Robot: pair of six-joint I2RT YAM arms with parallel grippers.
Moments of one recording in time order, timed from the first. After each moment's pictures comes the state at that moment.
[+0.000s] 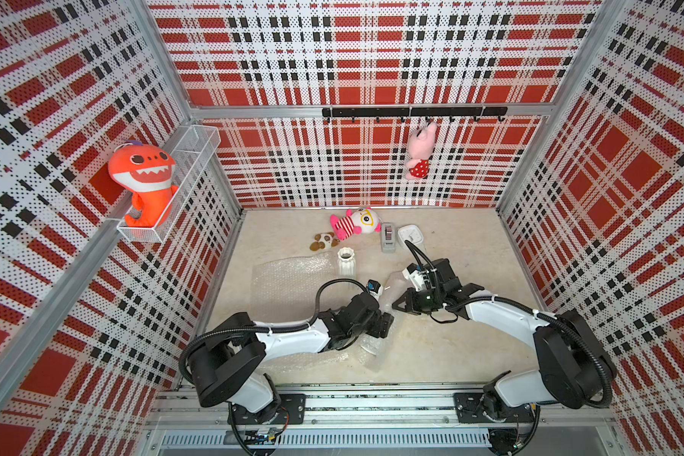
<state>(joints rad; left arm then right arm) -0.98 1.51 0.70 0.07 -0.07 -0.55 0.50 1.45 0.75 -0.20 -0.61 0.58</state>
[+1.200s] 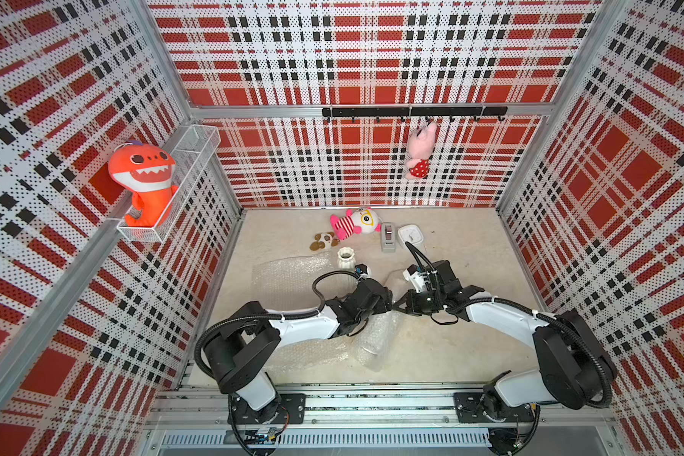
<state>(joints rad) -0.90 1.62 0.82 0.12 -0.22 -0.93 0.50 1.44 0.73 -0.18 -0.60 0.56</state>
